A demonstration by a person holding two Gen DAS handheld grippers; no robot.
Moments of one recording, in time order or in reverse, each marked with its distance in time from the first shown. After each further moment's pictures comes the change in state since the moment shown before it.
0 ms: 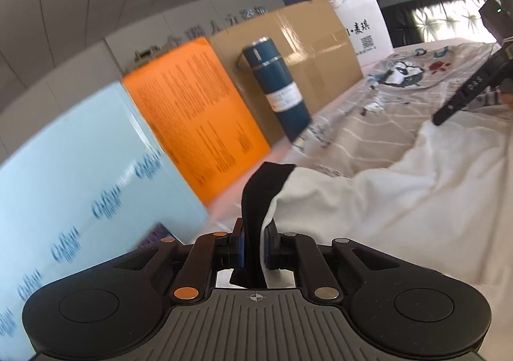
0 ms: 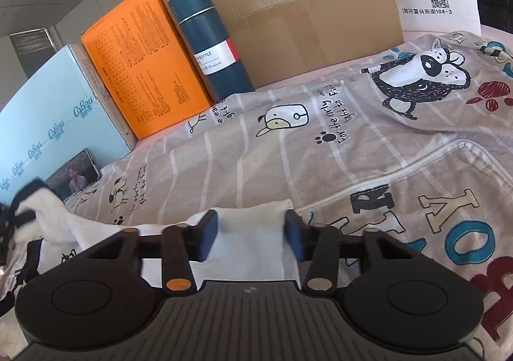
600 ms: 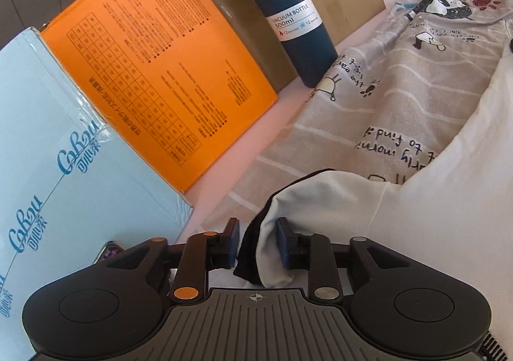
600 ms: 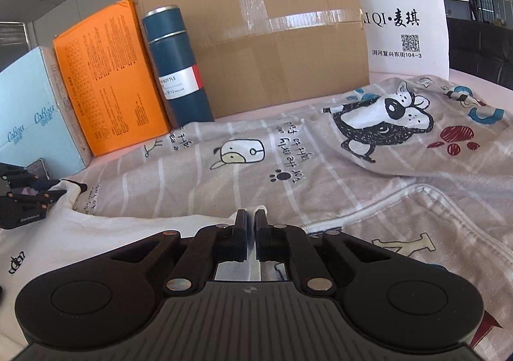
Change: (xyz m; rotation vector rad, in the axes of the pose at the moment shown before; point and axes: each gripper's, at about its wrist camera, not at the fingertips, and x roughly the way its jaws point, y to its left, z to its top) left arm 0.143 0.006 -0.001 0.019 0.233 -0.033; right arm 0.004 -0.006 0.007 -0.061 -0.111 -0.190
